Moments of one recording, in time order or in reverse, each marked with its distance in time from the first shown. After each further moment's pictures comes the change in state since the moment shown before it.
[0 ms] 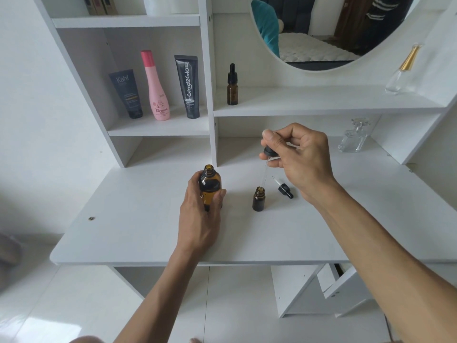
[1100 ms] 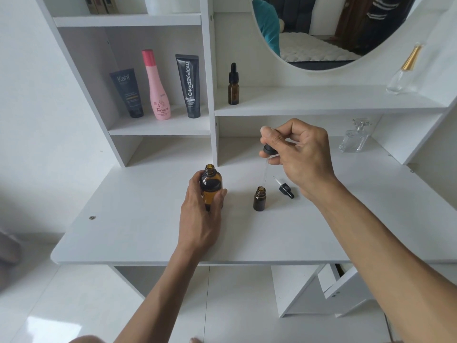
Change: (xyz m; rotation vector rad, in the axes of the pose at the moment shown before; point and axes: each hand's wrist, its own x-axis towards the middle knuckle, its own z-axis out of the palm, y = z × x) left_hand -0.001 0.000 0.000 -0.012 0.001 -0.009; right_hand 0.002 -0.007 0.003 -0.035 -0.001 -0.028
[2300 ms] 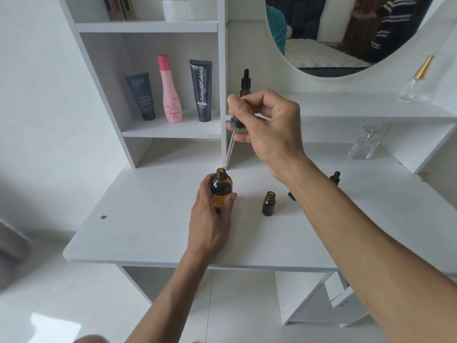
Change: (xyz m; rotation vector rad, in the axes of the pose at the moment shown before) left_hand 0.000 -0.001 0.000 -0.029 -0.015 -0.008; right_hand 0.015 -0.044 0.063 0.225 -0.073 -0.090
